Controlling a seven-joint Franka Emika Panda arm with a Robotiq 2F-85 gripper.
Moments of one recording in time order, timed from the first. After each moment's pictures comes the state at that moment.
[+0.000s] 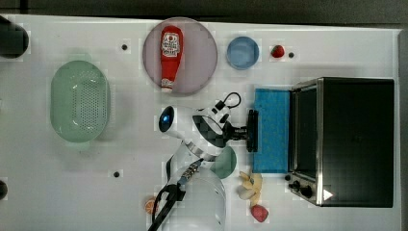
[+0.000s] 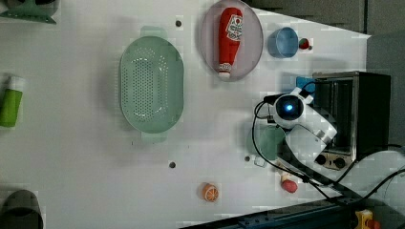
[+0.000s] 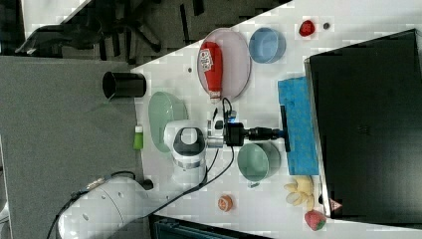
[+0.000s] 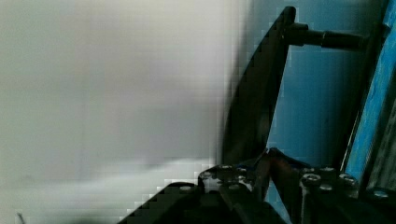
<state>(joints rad) 0.21 0.59 -0.19 -2.20 -0.93 0.75 0.00</state>
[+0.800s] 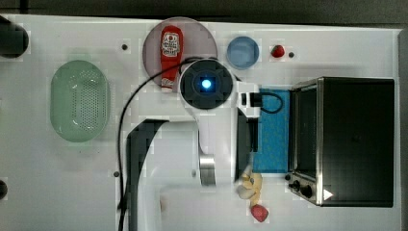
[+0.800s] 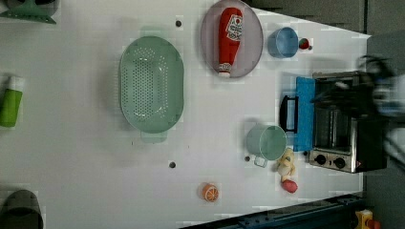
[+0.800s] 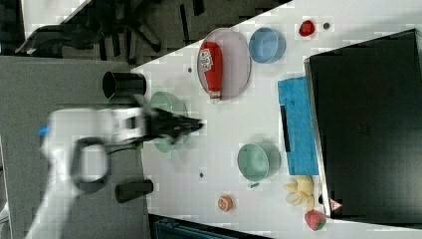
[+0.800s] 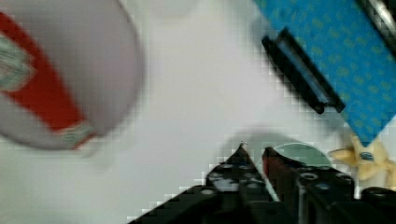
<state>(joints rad) 0.20 -0.01 -0.19 -2.09 -0.09 0.47 0.01</state>
